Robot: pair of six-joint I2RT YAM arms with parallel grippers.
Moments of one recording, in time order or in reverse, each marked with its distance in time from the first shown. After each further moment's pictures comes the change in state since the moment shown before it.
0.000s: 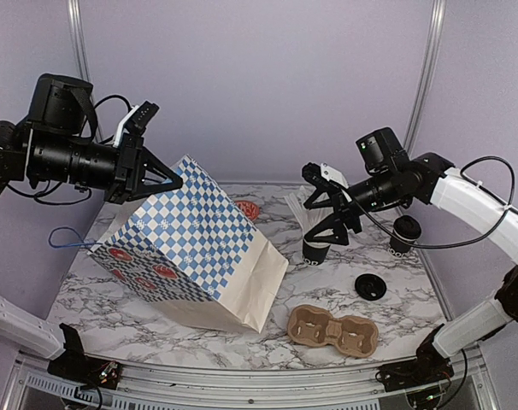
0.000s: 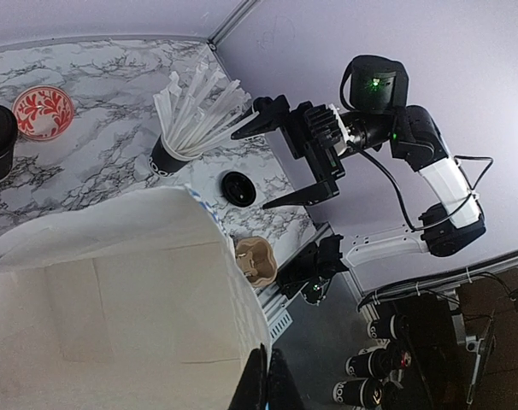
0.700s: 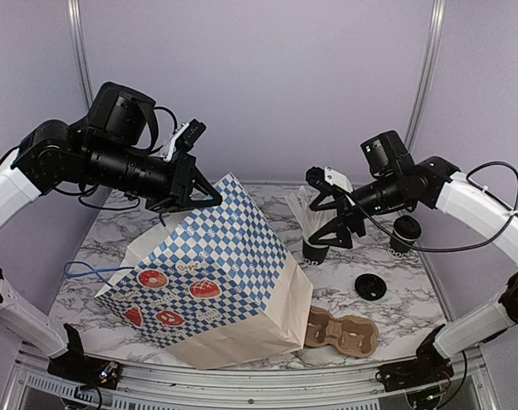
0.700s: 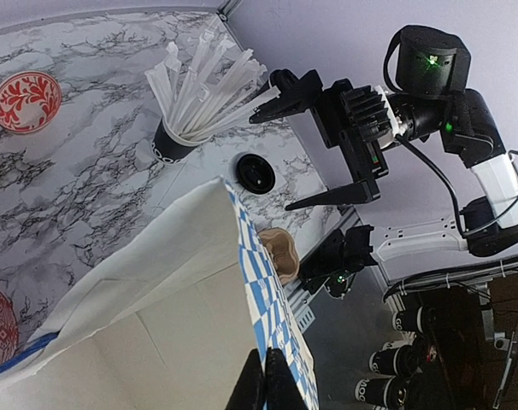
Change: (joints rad) left arm -0.051 0.159 -0.007 0.064 -0.026 0.031; right arm 0.000 -0.040 -0.039 0.001 0.053 0.000
